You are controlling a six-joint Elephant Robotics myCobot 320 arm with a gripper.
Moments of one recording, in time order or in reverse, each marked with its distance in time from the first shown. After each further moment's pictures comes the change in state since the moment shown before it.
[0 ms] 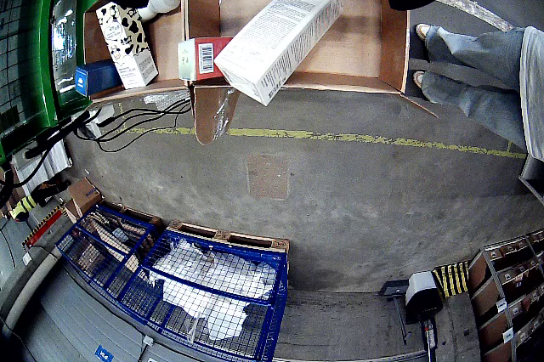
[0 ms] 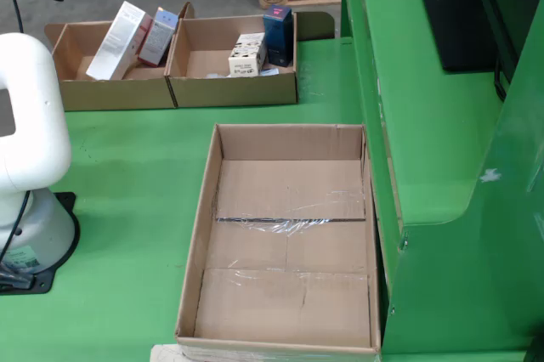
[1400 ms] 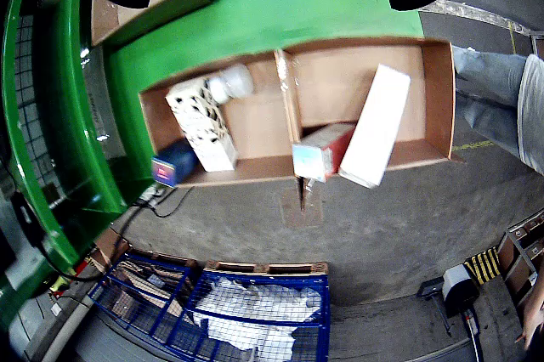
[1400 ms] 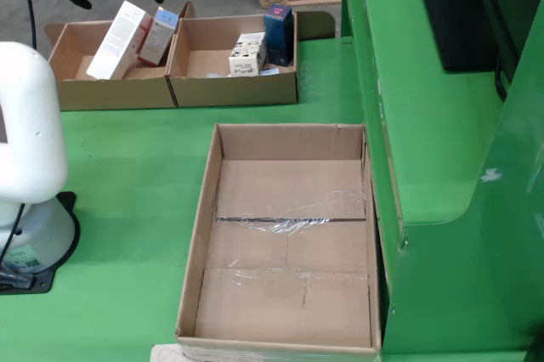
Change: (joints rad) arm -0.311 0.356 0.005 -0.408 0.084 -0.115
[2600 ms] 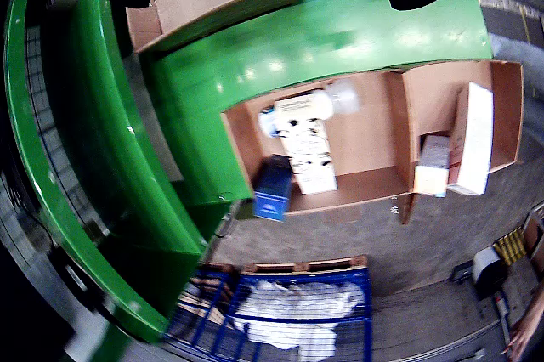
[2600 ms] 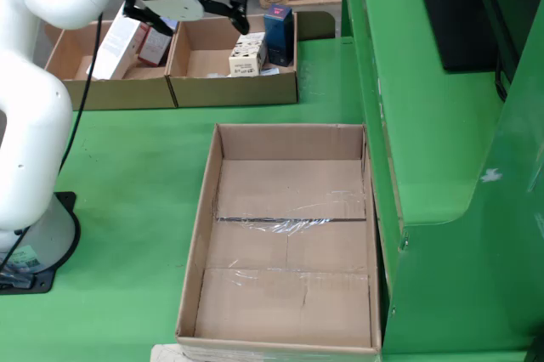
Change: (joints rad) arm -0.551 -0.190 0.000 0.290 0.158 -0.437
